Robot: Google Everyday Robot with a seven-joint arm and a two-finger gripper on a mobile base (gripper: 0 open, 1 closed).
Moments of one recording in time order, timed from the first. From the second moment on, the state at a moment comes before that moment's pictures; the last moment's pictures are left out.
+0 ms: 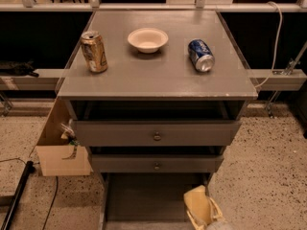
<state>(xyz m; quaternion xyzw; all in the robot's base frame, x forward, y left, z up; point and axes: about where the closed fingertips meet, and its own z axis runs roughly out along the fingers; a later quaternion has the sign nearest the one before) 0.364 -0.145 0.525 -0.25 0.82 0.05 0.52</state>
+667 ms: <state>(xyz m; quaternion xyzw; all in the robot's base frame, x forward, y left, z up) 0.357 -0.140 0.546 -0.25 0.80 0.05 0.54</state>
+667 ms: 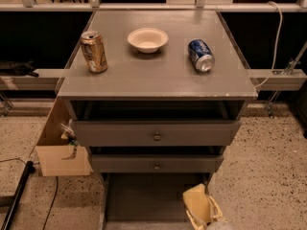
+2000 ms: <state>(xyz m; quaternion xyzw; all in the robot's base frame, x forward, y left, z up) 0.366 -0.126 0.704 -0.30 0.72 -0.04 0.63</state>
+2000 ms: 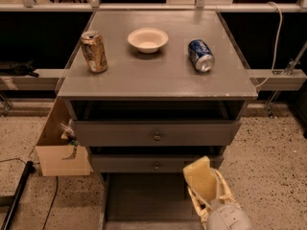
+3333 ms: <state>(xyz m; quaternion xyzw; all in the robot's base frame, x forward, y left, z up) 0.426 -0.150 0.814 -0.35 0.65 -0.14 0.66</state>
